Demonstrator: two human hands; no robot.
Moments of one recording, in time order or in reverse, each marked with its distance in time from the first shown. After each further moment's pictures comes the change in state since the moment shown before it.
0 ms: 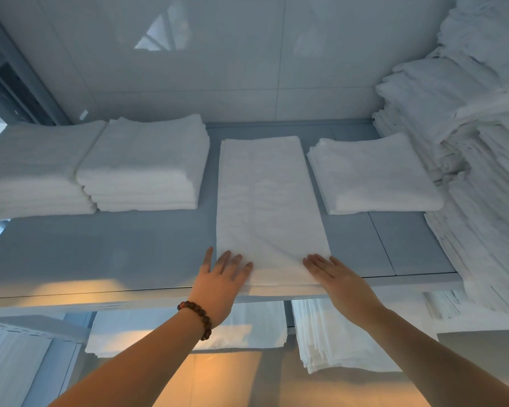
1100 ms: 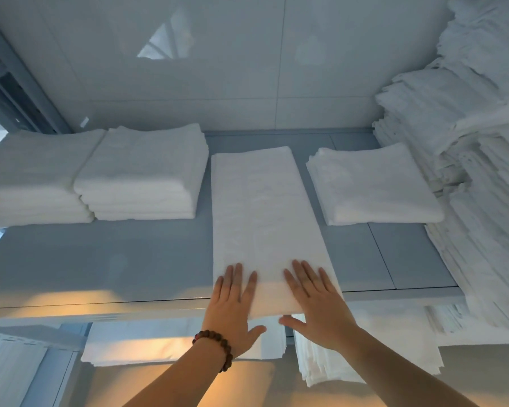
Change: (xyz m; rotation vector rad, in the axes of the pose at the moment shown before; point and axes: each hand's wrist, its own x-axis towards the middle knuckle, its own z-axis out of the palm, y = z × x) left_hand 0.002 0.044 0.019 -0.265 -0.049 -0.147; right_hand 0.014 -0.035 0.017 -0.065 -0.075 0.065
